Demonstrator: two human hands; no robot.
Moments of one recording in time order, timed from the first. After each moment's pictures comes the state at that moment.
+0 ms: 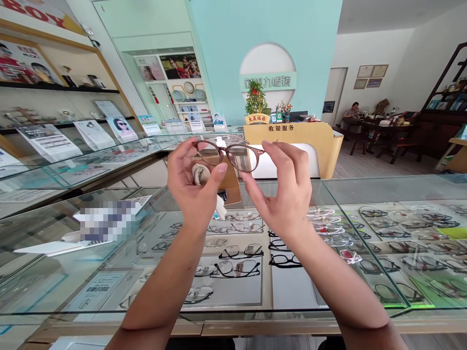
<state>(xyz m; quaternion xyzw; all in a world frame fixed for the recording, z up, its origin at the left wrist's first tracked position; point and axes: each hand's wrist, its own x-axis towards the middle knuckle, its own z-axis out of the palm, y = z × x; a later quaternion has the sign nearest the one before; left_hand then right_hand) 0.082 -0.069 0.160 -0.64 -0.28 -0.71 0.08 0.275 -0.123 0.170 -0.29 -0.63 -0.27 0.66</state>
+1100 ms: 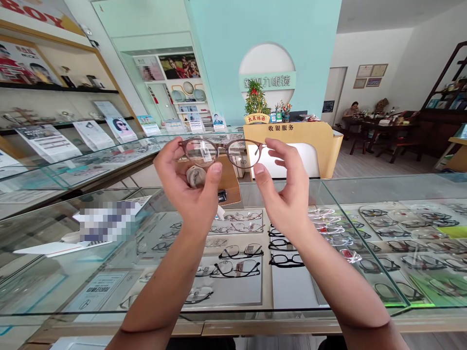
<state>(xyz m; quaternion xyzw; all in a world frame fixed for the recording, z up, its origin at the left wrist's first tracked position) 0.086 -0.081 0.163 -0.62 -0.27 -0.72 0.14 0.275 -0.126 0.170 -0.28 -0.64 0.02 0.71</state>
